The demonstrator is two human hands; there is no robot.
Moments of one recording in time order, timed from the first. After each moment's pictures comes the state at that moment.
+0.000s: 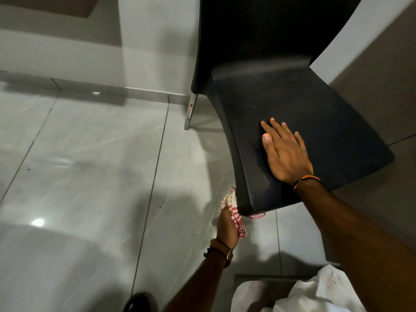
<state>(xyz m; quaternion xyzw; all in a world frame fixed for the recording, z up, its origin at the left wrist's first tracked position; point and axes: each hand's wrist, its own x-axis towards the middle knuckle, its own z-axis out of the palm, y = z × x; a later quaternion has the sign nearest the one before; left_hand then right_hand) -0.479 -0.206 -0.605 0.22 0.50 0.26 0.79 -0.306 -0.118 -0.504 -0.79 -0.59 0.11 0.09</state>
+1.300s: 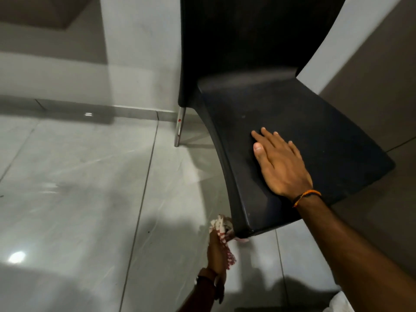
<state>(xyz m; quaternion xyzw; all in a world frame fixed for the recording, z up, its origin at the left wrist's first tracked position) -0.477 -0.211 -0.680 0.19 0.53 0.31 0.77 -0.308 -0.117 -0.504 -0.79 -0.59 0.09 0.13</state>
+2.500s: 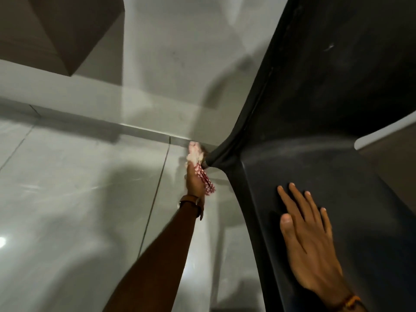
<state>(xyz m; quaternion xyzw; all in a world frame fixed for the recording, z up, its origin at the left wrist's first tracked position) -0.464 0.189 -0.670 0.11 0.50 0.48 0.71 -0.329 -0.005 -0.502 -0.81 -0.56 0.15 0.09</state>
